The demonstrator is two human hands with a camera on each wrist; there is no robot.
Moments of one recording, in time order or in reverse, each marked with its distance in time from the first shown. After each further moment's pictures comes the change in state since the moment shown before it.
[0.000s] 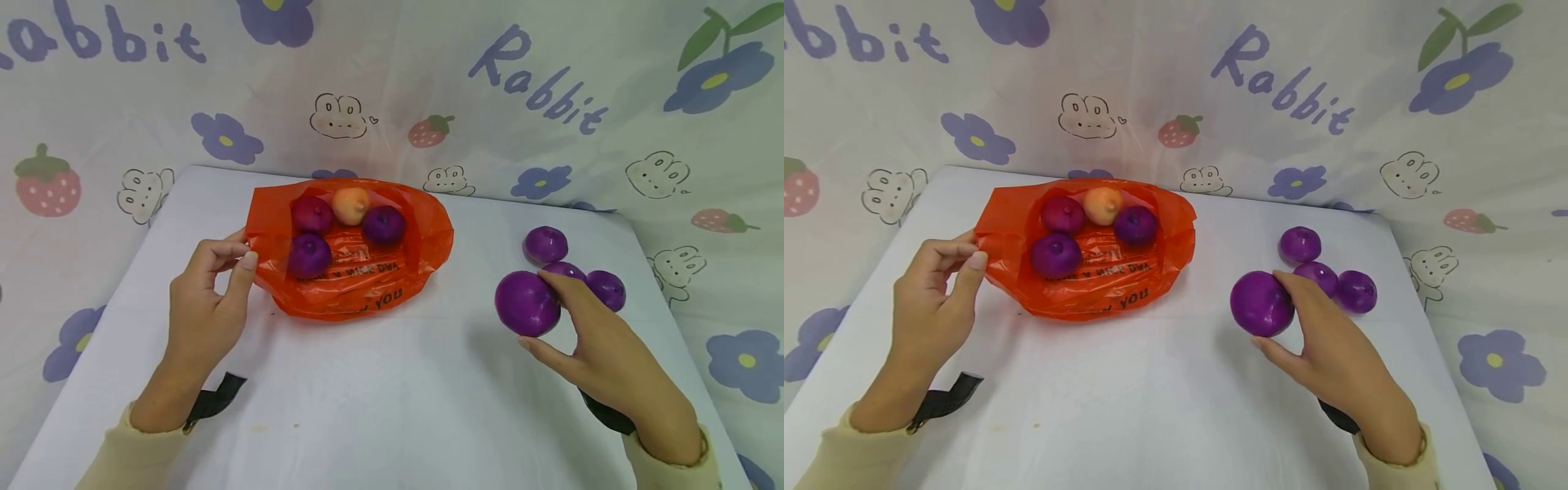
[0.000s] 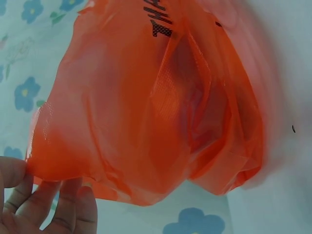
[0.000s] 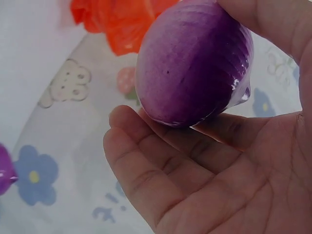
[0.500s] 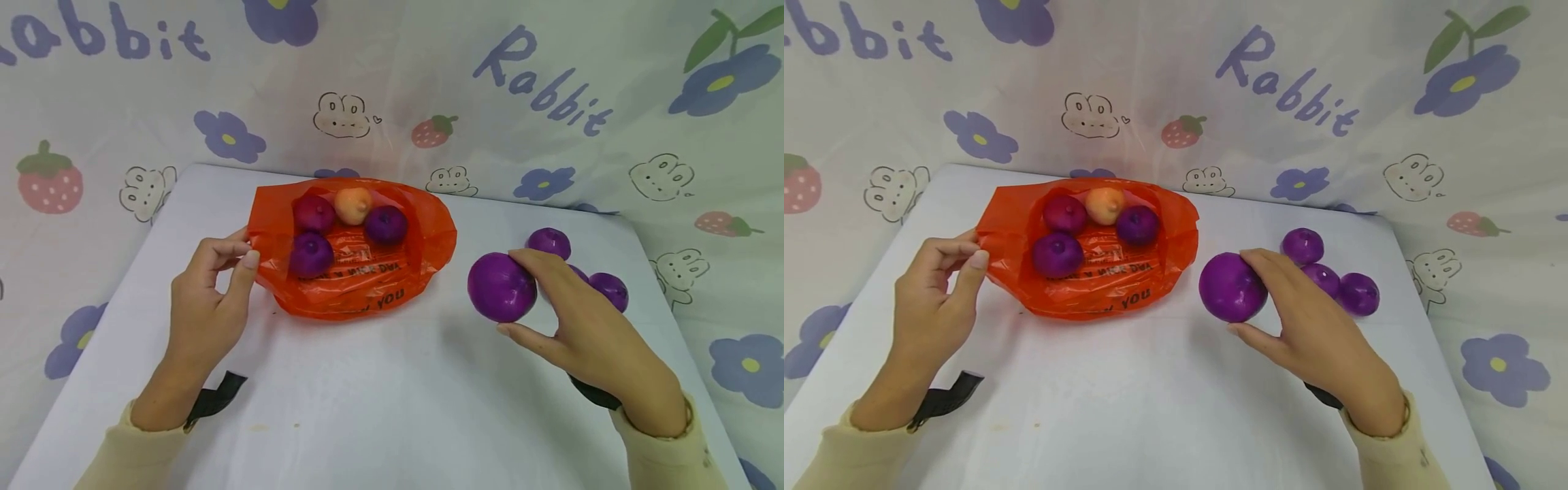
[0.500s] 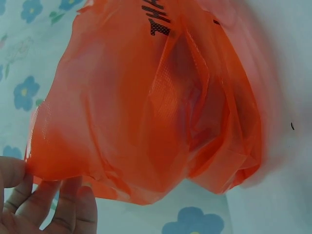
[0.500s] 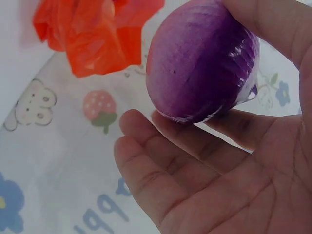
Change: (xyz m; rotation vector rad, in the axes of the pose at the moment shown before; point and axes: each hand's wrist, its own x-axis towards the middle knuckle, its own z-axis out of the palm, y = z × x) left_hand 0.000 -0.002 0.000 -0.018 -0.003 0.009; right_hand 0.035 -0.025 -0.011 -0.020 -0.014 -0.121
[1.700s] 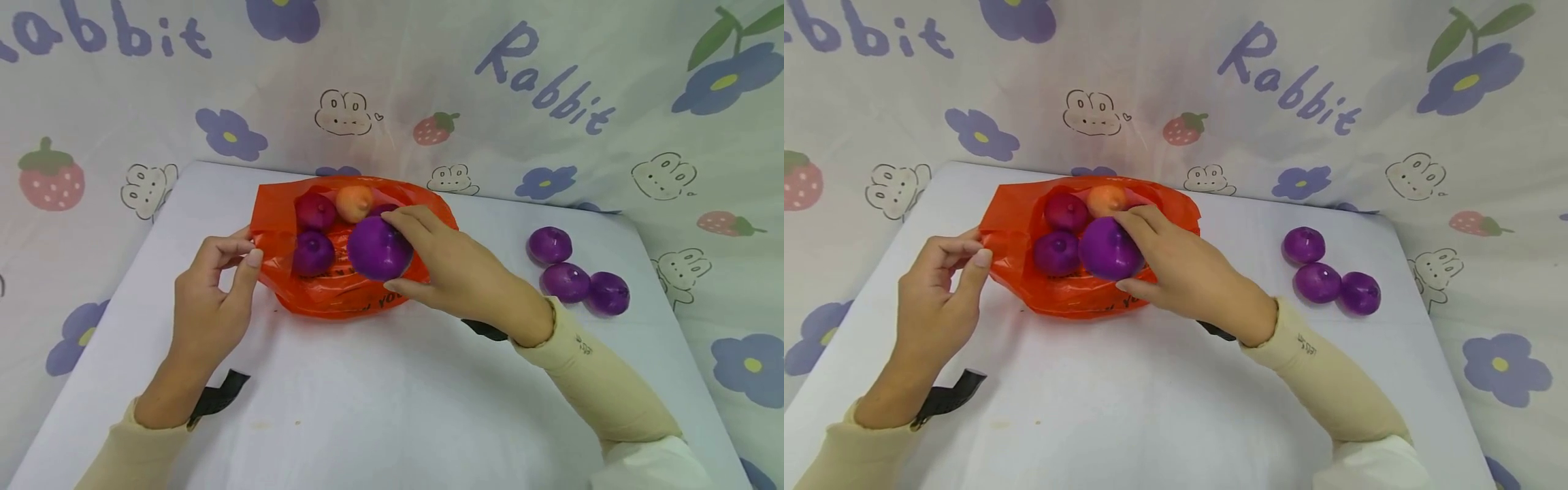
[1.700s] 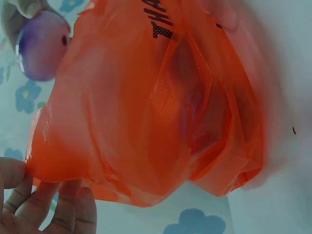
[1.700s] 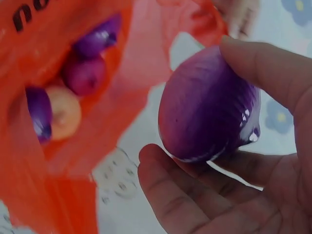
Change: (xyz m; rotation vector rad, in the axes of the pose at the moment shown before) left_hand -0.001 0.003 0.001 0.019 -0.001 0.002; right_hand 0.117 -0.060 0.042 0.116 -0.138 -0.211
